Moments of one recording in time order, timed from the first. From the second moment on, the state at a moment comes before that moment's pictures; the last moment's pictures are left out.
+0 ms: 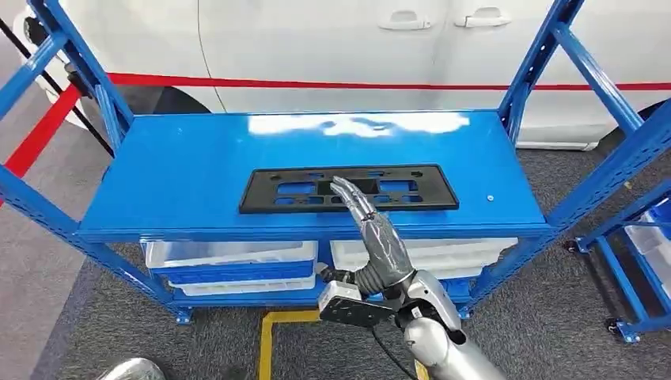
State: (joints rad) left arm -0.12 -0.23 0.83 -0.21 -1.22 0.07 -0.41; right arm -0.33 -0.06 0.70 -1.38 0.59 -0.24 -0.36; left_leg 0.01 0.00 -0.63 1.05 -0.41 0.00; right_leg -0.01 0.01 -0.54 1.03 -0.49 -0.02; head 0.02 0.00
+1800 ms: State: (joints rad) left arm -0.14 -0.24 0.78 -0.21 -1.24 0.07 -0.39; right arm -0.43 -0.08 0.76 -1.22 0.61 -0.08 -0.35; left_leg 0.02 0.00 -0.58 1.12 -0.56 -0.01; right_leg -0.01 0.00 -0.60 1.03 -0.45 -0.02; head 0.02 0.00
